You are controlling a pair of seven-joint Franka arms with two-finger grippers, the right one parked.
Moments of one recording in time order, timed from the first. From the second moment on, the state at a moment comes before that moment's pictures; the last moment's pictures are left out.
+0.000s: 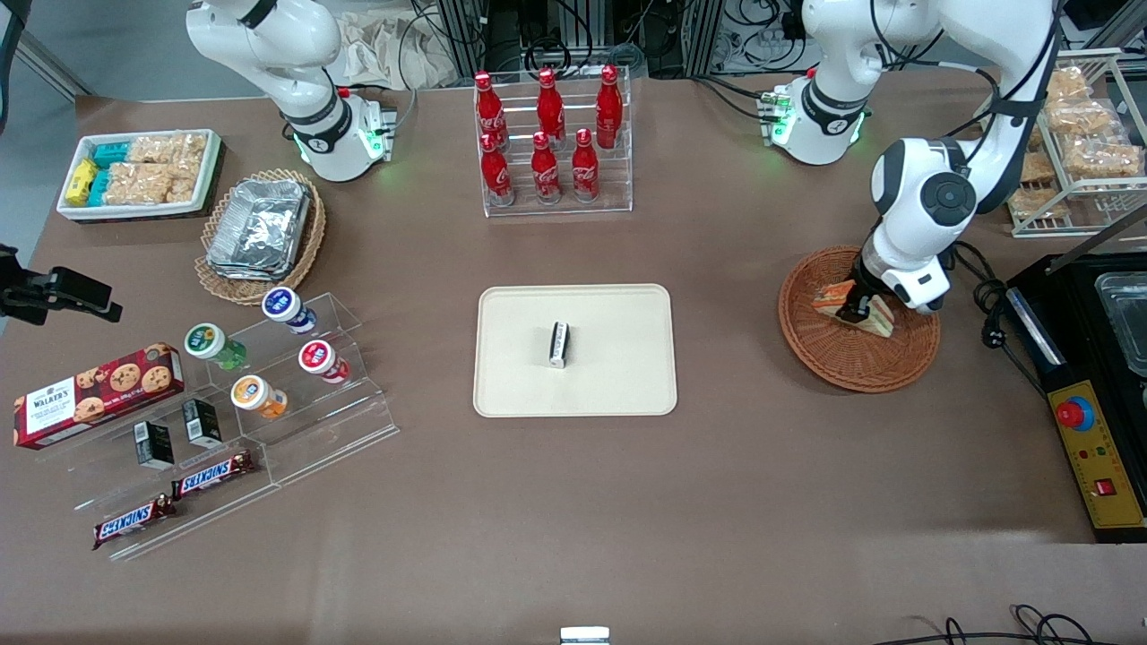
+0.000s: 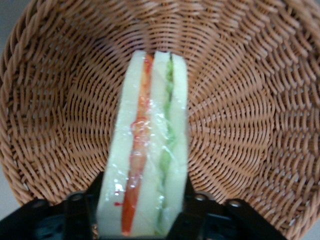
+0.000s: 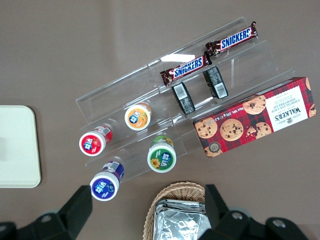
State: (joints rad) arm -0.09 0.03 0.03 -2.63 0.09 2.64 -1.39
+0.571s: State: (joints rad) arm -0.10 -0.02 -0.02 -2.45 0.22 2.29 -1.38
